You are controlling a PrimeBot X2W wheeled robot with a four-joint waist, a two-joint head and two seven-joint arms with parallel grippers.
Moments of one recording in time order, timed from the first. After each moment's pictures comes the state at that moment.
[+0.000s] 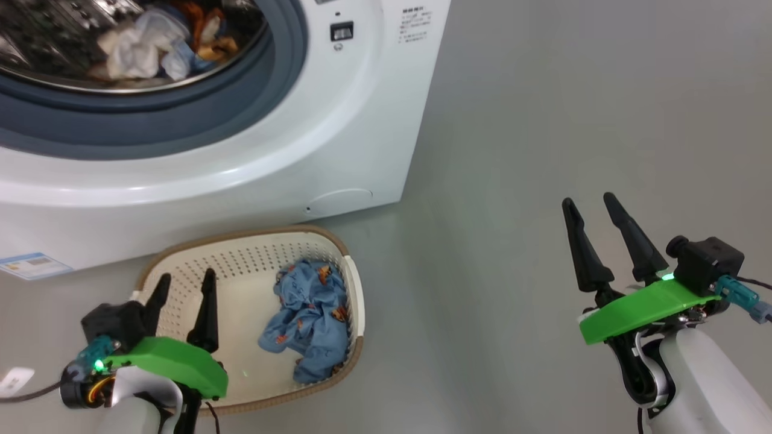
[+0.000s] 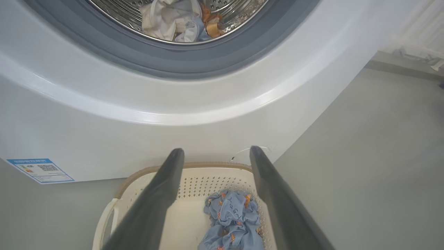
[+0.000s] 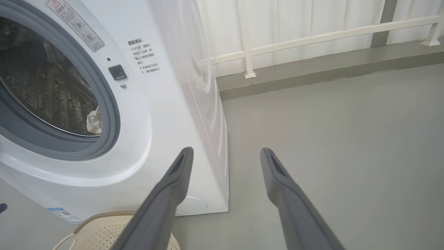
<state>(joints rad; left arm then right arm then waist) -0.32 0.24 -0.26 0.45 -0.53 0.01 -0.15 -0.32 -0.19 0.22 0.34 0.51 0.13 -0.25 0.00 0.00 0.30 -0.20</state>
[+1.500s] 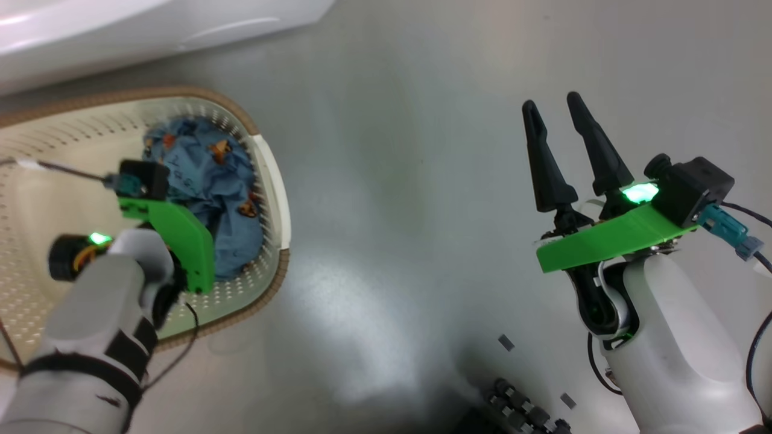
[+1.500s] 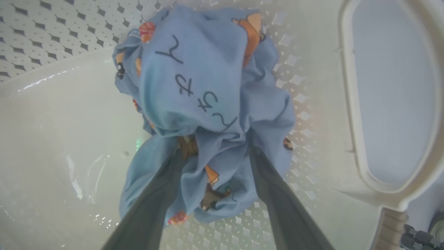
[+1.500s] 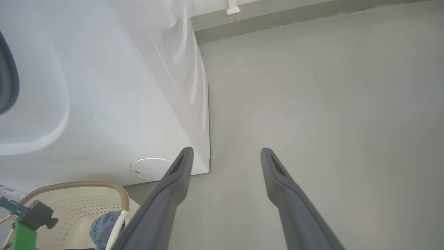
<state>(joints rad) -0.92 0.25 -0.61 1.10 -0.62 -0.13 0.19 -0.52 -0.08 0.23 0.27 0.49 0.13 -0.25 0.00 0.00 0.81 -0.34</state>
